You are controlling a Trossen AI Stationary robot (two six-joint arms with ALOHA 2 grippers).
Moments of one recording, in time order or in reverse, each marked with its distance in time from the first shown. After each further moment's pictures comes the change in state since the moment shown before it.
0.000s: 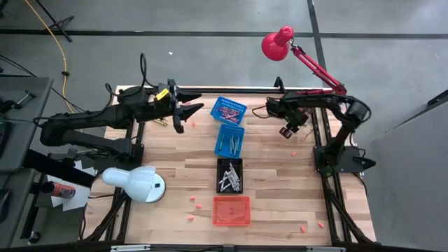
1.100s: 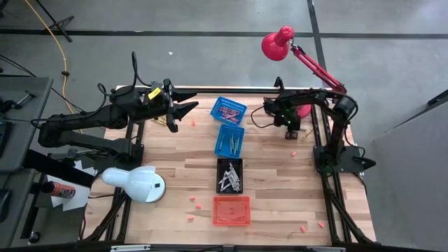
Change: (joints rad) left arm -0.001 -0.053 0.000 -0.014 0.001 -0.049; right arm -0.029 0.154 0.032 0.071 -0.090 -0.636
